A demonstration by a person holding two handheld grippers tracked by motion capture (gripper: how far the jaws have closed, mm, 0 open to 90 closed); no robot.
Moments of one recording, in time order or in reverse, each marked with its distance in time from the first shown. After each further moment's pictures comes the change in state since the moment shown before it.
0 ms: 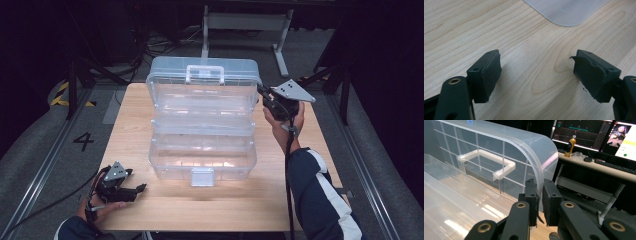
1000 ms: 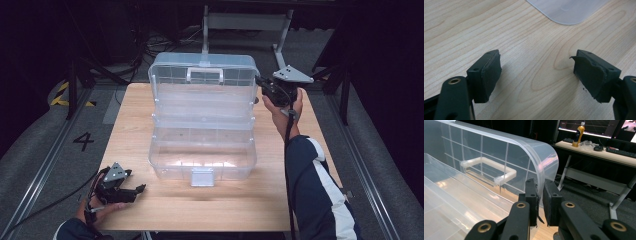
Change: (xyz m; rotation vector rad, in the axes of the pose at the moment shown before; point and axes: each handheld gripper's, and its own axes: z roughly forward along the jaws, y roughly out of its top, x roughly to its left) left arm -0.002 -0.002 -0.002 -0.001 0.007 -0.020; right arm -0.023 0.012 0.031 0.075 0.059 0.052
